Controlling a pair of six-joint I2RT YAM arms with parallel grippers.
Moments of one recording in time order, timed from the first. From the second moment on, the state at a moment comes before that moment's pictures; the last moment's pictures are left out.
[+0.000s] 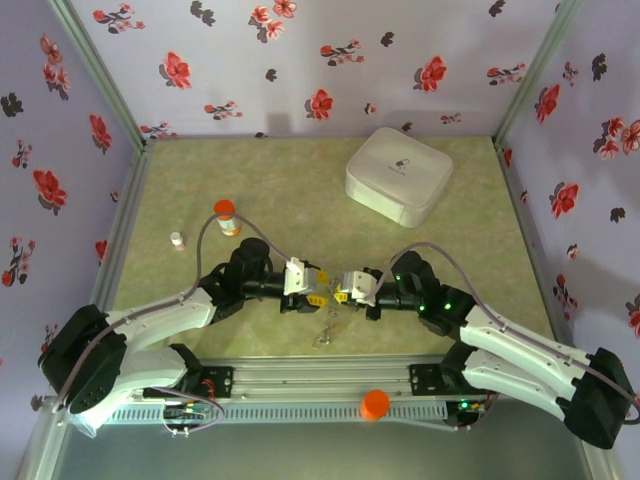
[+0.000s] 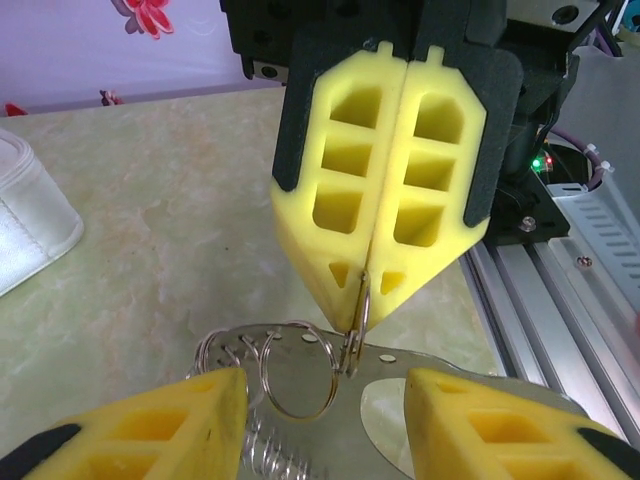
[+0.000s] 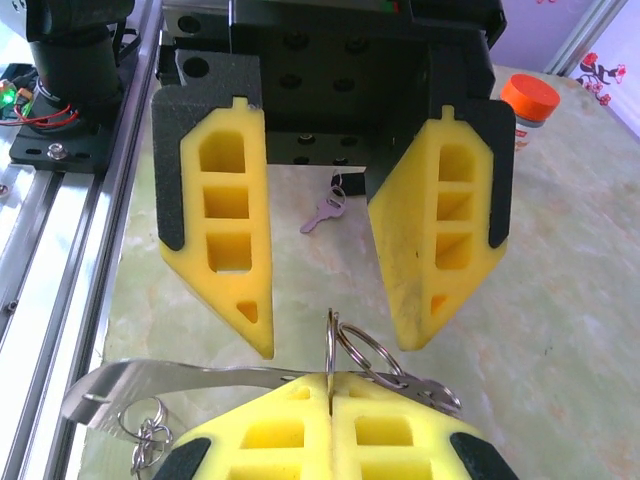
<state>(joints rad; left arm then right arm) -0.83 1.20 0.52 0.27 0.71 0.40 0.86 0.85 0.49 -0.11 -0.44 -0.51</state>
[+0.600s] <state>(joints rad) -0.83 1.02 0.44 0.27 0.57 0.41 0.87 0.85 0.50 -0.12 -0.40 -0.52</state>
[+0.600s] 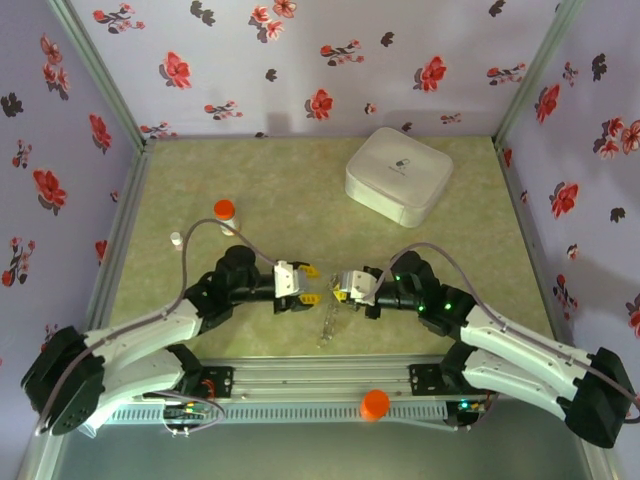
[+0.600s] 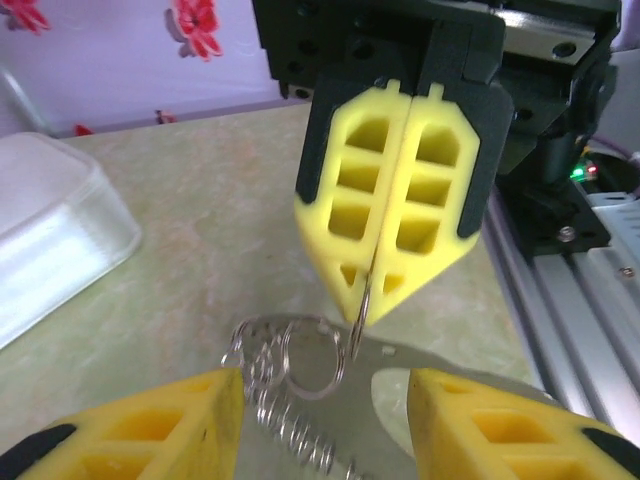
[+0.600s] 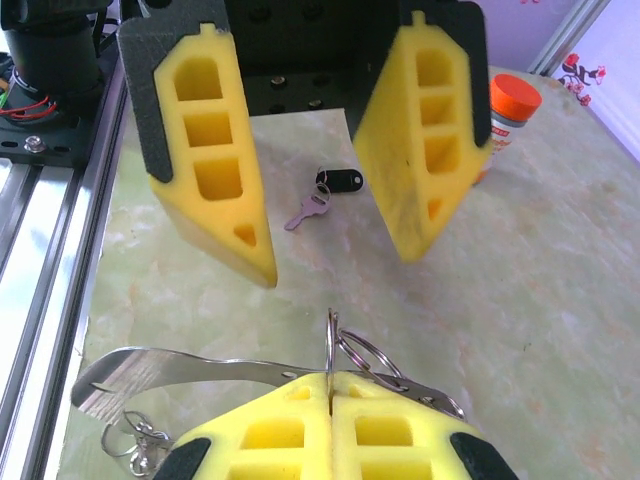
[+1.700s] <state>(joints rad) -0.86 1.19 0.44 0.45 0.54 0.47 0.88 0.88 0.50 -0.11 -0.45 -0.52</state>
